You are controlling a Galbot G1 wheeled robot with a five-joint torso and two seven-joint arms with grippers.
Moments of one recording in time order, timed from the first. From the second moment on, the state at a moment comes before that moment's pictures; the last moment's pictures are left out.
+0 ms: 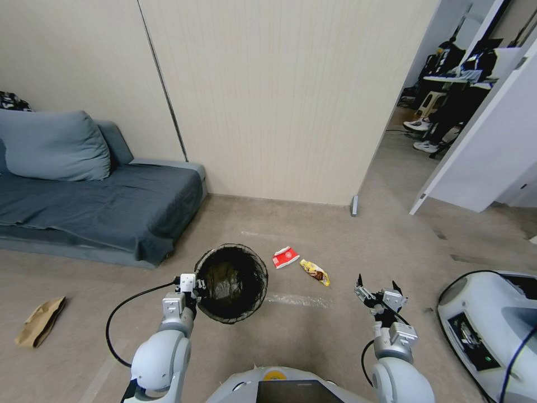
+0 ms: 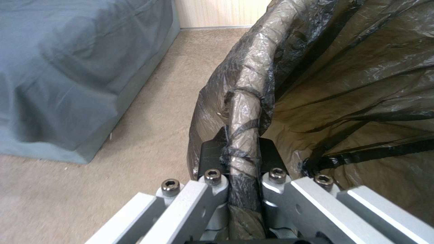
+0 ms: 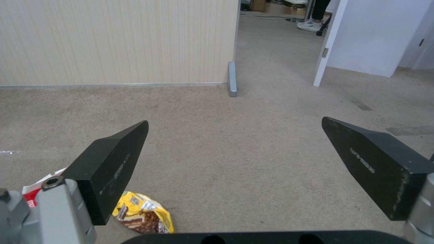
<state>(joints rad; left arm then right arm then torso) 1.62 -1.52 -0.60 -2.29 0.02 0.58 0.00 -1.77 1.61 0.69 2.20 0.03 -0.08 0.16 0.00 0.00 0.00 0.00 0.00</state>
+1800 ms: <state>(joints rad) 1.57 -1.50 -0.58 -2.30 0.03 0.59 0.01 -1.58 1.31 0.64 1.99 0.35 -0.30 -0.01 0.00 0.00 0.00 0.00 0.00</state>
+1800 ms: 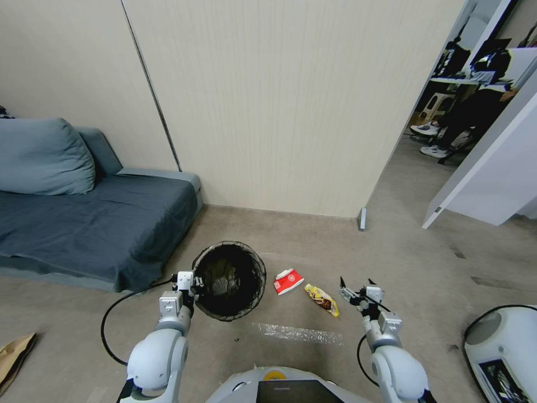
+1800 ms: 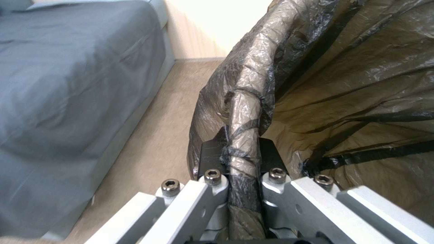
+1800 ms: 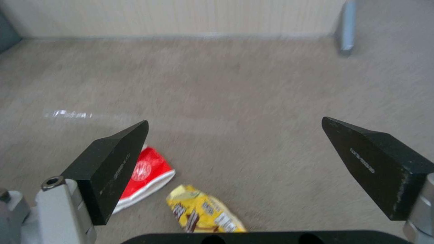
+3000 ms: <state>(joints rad) 1.51 -1.51 -0.54 -2.27 0.03 0.62 -0.01 -1.18 1.14 0.28 1.35 0.46 -0.32 -0.04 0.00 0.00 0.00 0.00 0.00</state>
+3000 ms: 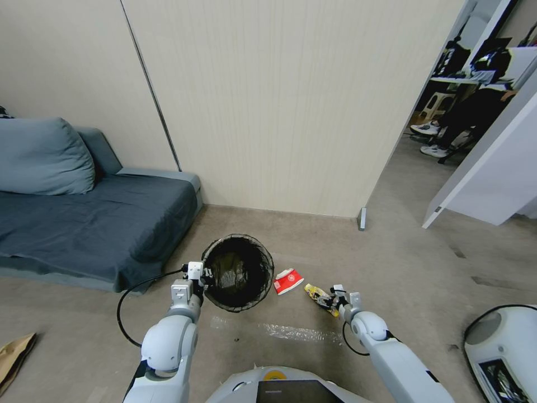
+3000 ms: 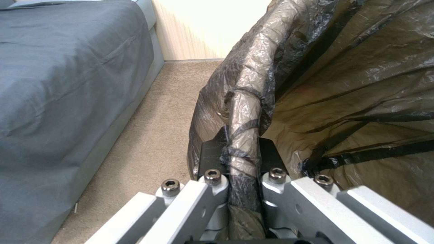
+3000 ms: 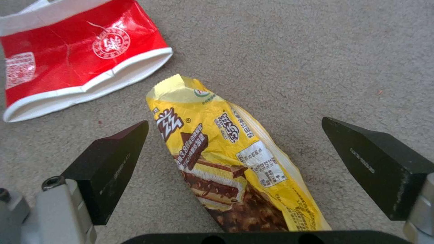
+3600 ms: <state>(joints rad) 1.51 -1.50 -0.56 -2.27 0.02 0.62 0.00 -1.13 1.20 0.25 1.25 0.40 -0.30 -0.04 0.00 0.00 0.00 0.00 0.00</state>
